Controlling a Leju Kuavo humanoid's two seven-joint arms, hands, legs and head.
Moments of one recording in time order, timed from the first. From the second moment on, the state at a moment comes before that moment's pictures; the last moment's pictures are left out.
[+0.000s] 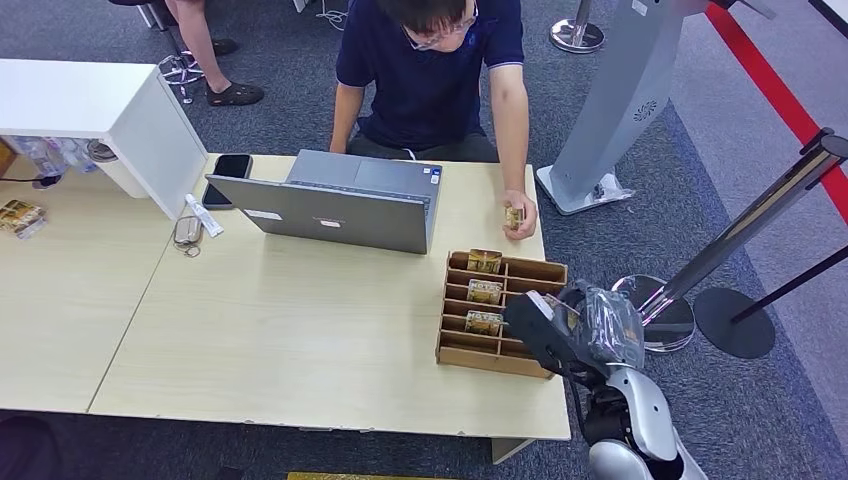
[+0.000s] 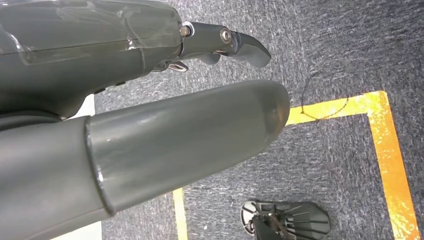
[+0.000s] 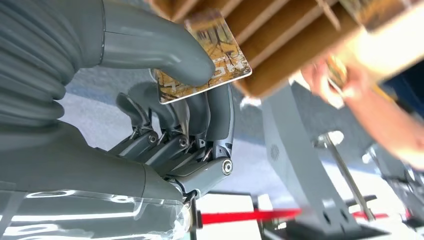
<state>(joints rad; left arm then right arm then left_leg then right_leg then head) -0.11 0.15 -0.66 -0.20 0.41 0.44 -0.05 -0.12 -0.30 0.65 -1.84 0.98 -0.37 0.57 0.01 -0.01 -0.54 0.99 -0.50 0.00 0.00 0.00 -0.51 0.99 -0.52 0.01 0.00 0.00</state>
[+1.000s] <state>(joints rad) -0.12 0.14 -0.66 -0.20 0.40 0.44 -0.07 -0.16 -0.32 0.51 -1.96 0.92 -0.40 0.47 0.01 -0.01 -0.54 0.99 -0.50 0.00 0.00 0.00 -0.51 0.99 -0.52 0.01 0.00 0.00</state>
